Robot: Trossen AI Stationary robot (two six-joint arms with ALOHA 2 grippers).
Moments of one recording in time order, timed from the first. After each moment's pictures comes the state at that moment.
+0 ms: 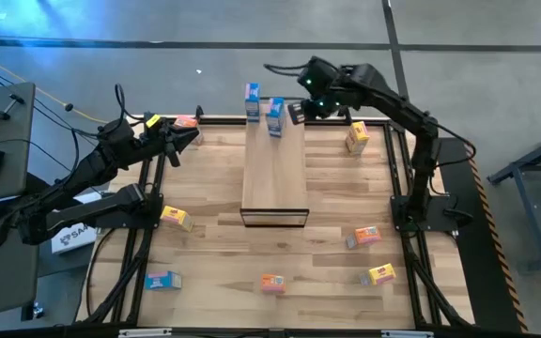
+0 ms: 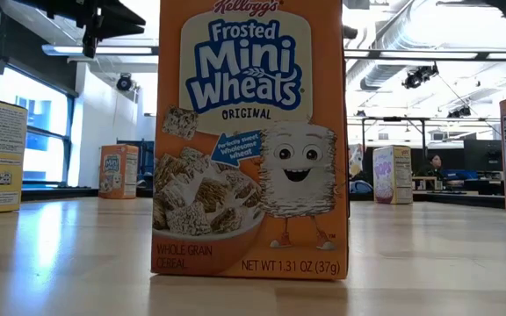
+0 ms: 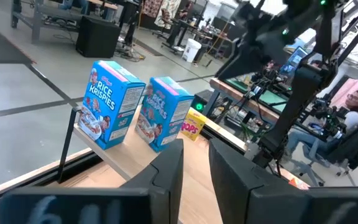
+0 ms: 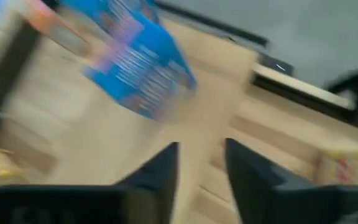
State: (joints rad) left arm 0.62 0.51 0.65 -0.22 0.13 -0.39; right arm -0.44 1.88 2.28 -1.45 0.17 0.65
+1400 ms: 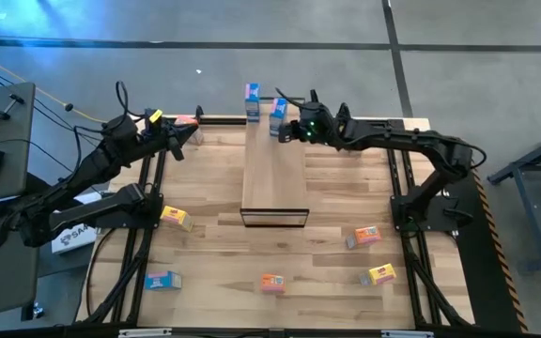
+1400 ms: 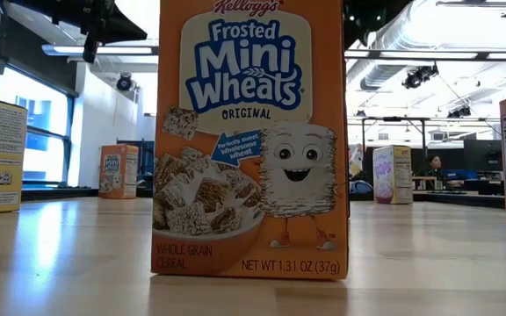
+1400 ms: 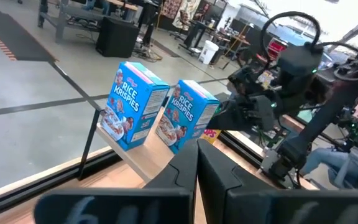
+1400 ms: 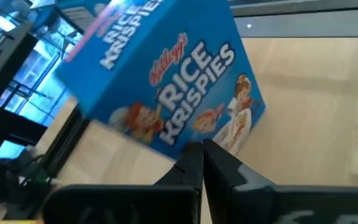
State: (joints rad) left arm 0.68 0.55 0.65 -0.21 0.11 -0.40; right arm -0.39 1.62 1.24 -0.17 0.22 0.76
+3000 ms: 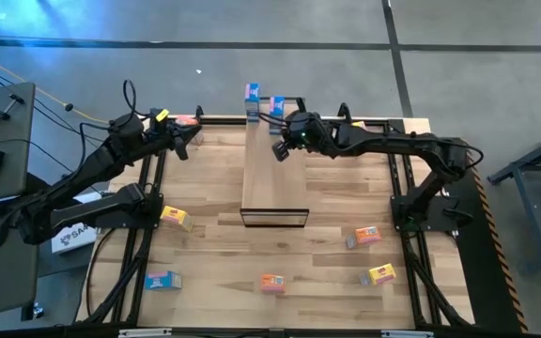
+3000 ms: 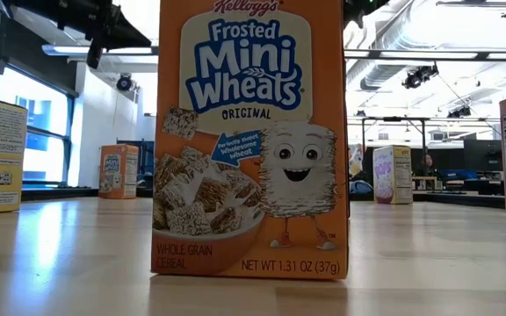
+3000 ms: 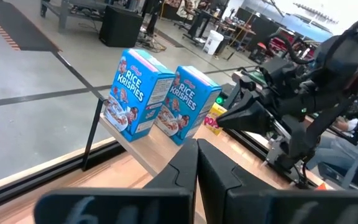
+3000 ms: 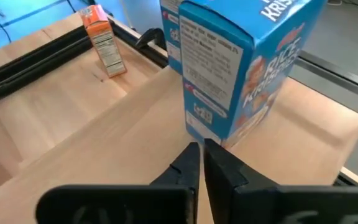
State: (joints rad) left arm 0.68 0.59 0.65 -0.21 0.11 -0.39; right arm -0.29 1.66 1.34 -0.30 0.37 0.33
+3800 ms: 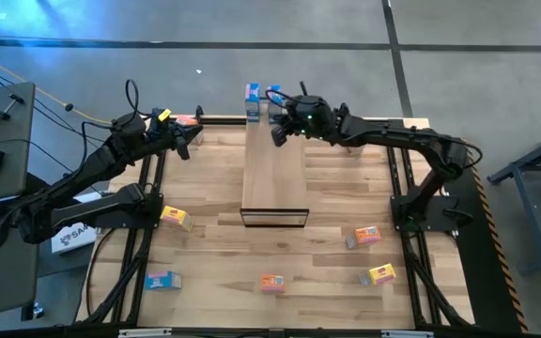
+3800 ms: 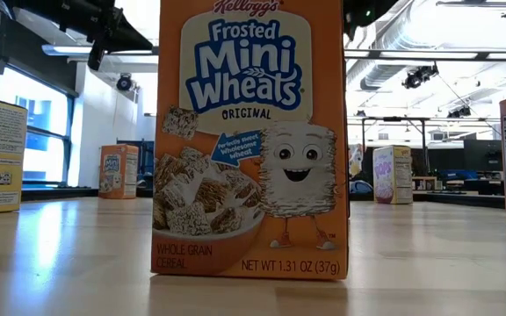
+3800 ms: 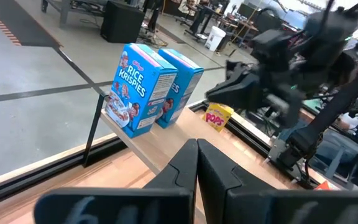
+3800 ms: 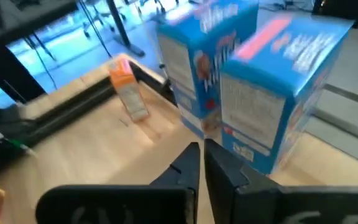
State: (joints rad) left arm 0.68 0.61 0.65 -0.21 0.11 -0.39; right arm -0.39 1.66 1.34 -0.11 0.19 0.29
